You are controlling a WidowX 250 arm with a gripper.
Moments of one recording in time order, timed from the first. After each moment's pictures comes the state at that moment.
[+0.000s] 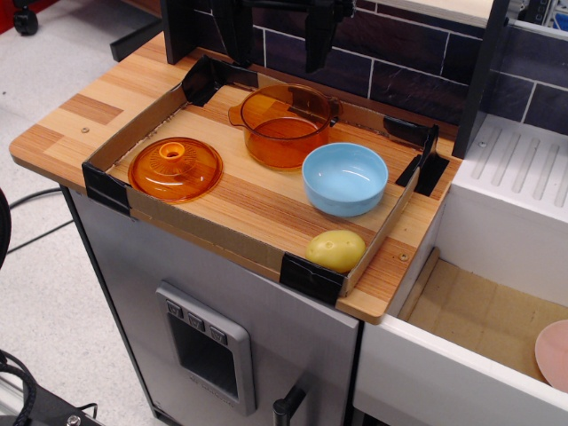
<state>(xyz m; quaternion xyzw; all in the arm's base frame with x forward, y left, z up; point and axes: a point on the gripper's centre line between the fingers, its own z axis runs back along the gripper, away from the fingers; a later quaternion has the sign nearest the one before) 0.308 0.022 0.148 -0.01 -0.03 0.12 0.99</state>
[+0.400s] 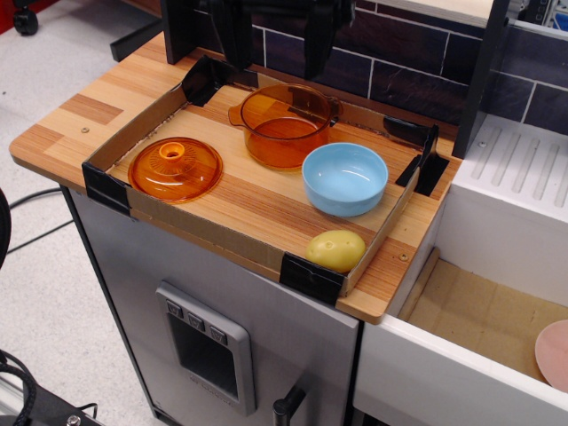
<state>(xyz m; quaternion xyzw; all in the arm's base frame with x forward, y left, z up) 0.305 0.023 0.138 -0.01 -0.02 0.12 0.99</state>
